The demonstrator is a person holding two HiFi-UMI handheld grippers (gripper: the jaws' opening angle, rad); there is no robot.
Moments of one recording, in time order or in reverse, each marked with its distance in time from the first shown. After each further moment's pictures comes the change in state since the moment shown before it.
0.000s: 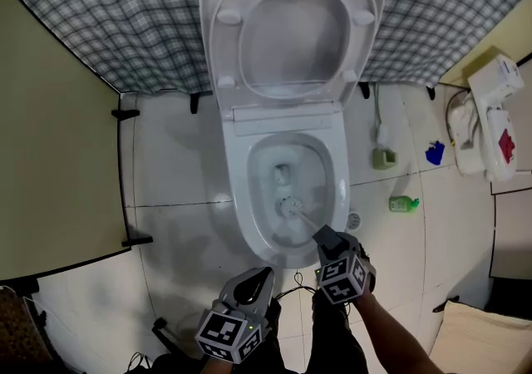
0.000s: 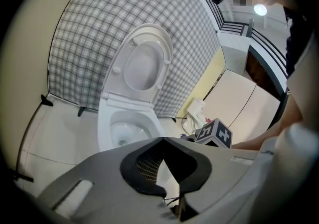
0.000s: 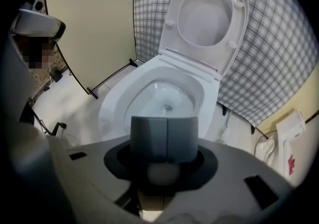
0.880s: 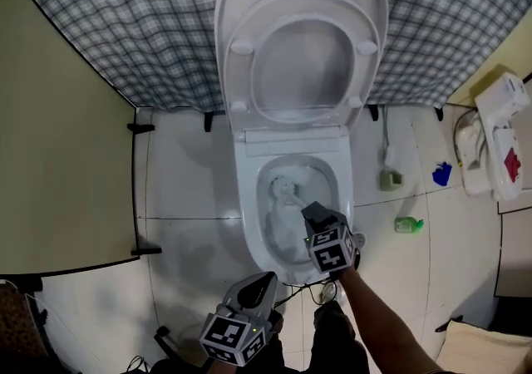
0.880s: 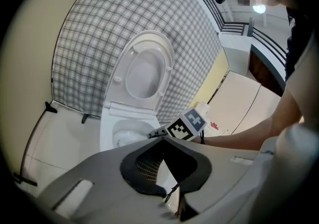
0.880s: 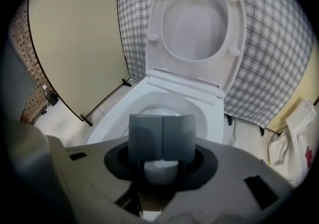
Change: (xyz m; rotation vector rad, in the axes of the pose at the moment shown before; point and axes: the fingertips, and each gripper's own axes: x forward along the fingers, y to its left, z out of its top) left arm 0.005 0.002 0.033 0.014 -0.054 0.056; right arm 0.043 -0.039 0.116 0.134 -0.162 0.033
